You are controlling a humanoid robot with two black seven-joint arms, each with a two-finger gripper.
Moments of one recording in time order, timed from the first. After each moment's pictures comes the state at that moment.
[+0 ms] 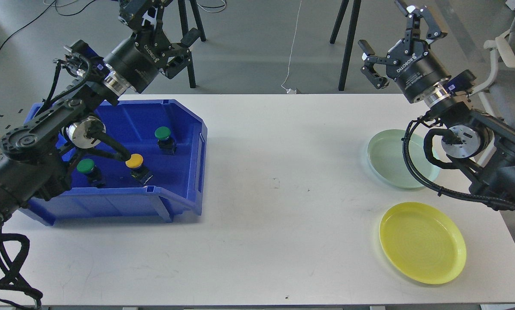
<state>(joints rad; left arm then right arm) -0.88 0.37 -0.71 -0.83 0.51 -0.49 -0.49 0.90 -0.42 0.49 0.84 -0.12 0.49 0.49</state>
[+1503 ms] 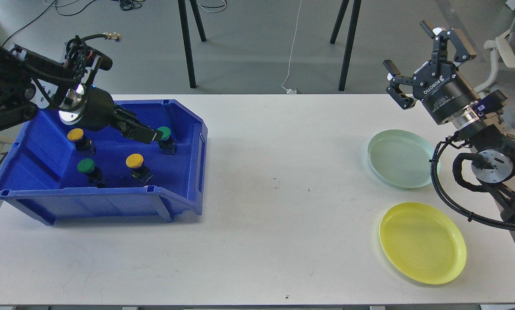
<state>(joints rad) -1.56 0.65 0.60 -1.00 1.32 -0.41 -0.49 0.72 -0.54 0.66 0.90 -0.16 0.49 0.49</state>
